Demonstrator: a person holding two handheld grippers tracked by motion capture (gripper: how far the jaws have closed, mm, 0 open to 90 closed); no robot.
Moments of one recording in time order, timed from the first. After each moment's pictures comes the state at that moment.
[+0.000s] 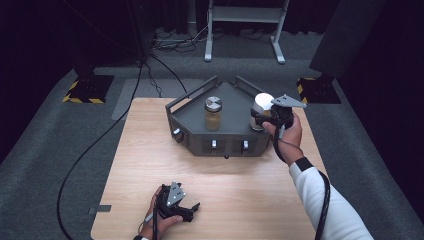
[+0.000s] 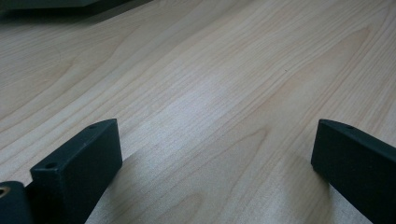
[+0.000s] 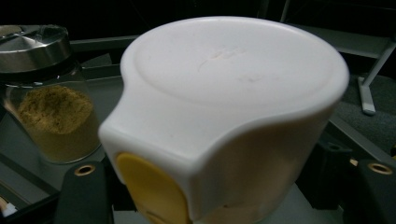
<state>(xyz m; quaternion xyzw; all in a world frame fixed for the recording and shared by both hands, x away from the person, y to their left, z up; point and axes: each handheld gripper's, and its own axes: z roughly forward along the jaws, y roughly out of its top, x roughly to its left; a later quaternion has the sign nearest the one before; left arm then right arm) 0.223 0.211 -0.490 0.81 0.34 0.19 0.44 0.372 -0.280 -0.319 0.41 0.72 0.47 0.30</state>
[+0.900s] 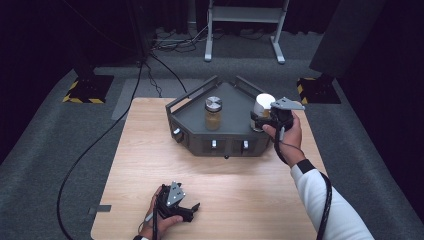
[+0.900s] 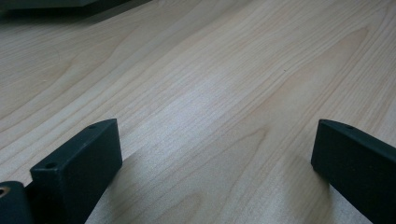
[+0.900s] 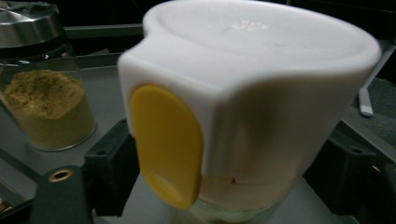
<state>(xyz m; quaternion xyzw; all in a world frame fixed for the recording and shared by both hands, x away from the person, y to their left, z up) 0.224 0.212 -0.490 0.81 0.34 0.19 0.44 0.373 -0.284 -0.331 0.40 0.73 0.46 0.30</state>
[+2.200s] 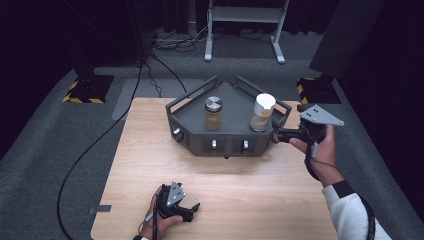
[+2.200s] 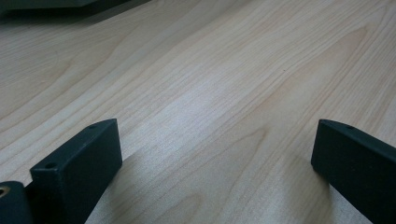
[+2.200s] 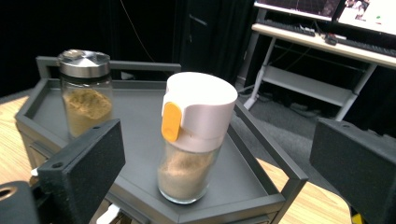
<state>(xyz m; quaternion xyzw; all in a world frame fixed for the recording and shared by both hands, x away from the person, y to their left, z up) 0.224 0.212 -0.490 0.81 0.34 0.19 0.44 0.284 -0.336 -0.302 0.35 0.71 0.49 0.37</state>
